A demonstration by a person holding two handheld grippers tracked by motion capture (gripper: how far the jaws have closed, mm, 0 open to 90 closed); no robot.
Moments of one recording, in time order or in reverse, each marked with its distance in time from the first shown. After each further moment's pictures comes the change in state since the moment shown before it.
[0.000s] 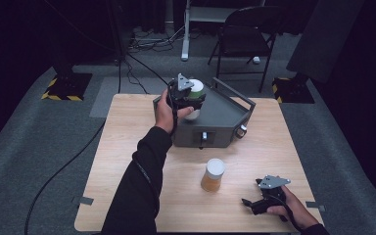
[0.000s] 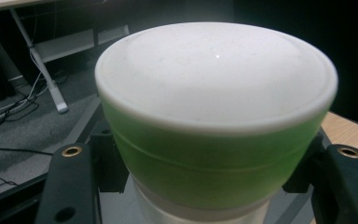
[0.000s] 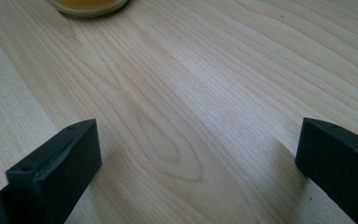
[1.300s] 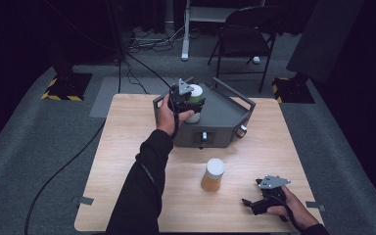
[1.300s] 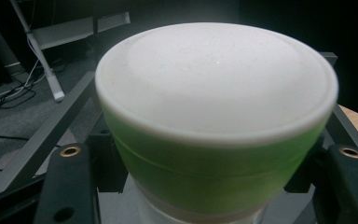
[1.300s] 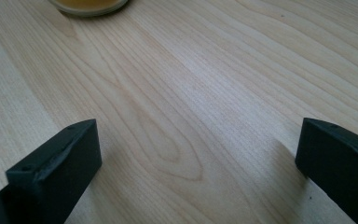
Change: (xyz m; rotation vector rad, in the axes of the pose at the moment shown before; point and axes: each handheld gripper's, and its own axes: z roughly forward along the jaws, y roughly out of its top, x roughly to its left) left arm 0.002 -0.021 0.016 0.001 0.002 -0.043; right arm -0.001 0.000 0.000 -0.001 0.002 -0.003
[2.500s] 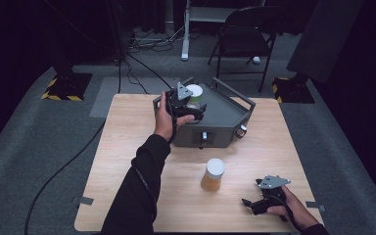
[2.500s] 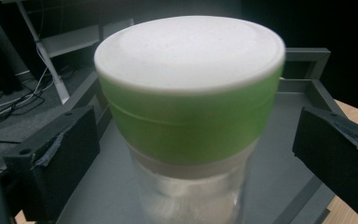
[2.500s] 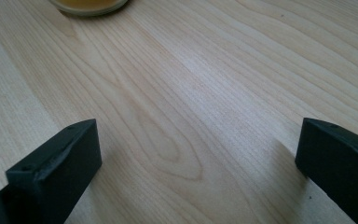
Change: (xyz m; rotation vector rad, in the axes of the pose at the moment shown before) left arm -0.012 -0.011 -0.015 -0.025 0.028 0.027; right arm 0.000 0.000 0.000 0.000 0.000 -0.001
